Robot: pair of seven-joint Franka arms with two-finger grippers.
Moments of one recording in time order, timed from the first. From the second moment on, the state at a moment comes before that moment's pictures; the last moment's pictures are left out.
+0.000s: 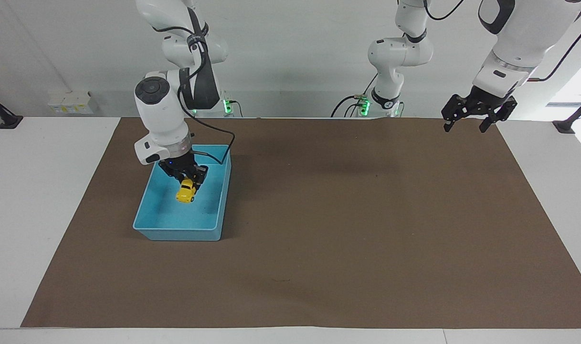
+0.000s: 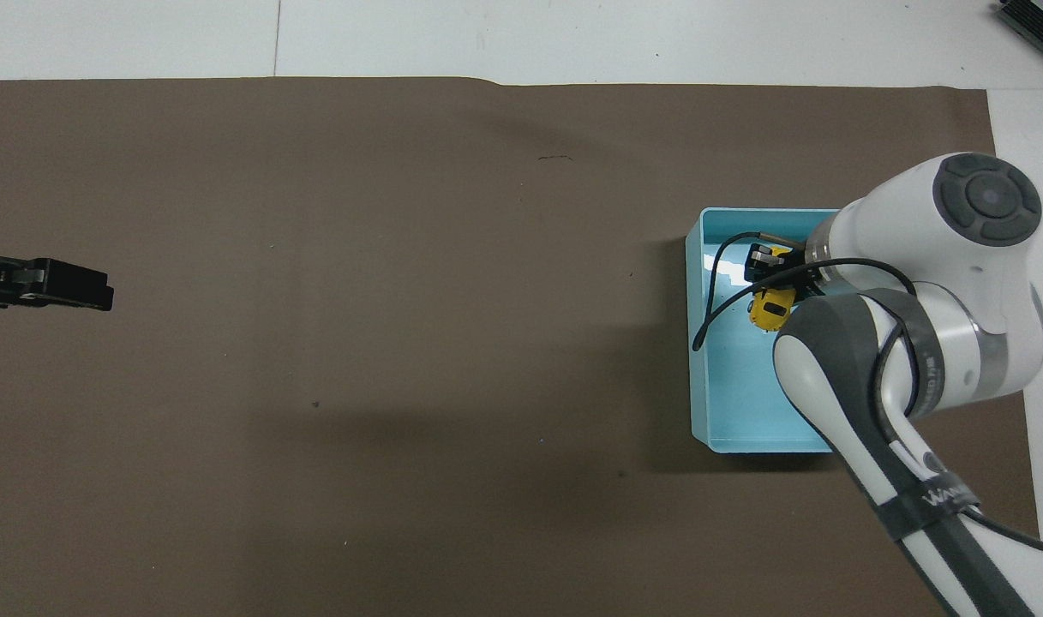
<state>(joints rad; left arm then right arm) -0.01 -0.06 -0.06 -1.64 0.00 1.59 0.02 -0.02 0.07 0.12 -2.05 -0.06 2.17 0.33</state>
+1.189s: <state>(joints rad) -0.01 -0.06 -0.06 -1.64 0.00 1.59 0.02 -0.07 0.07 0.12 -2.37 -0.06 2.58 0.13</state>
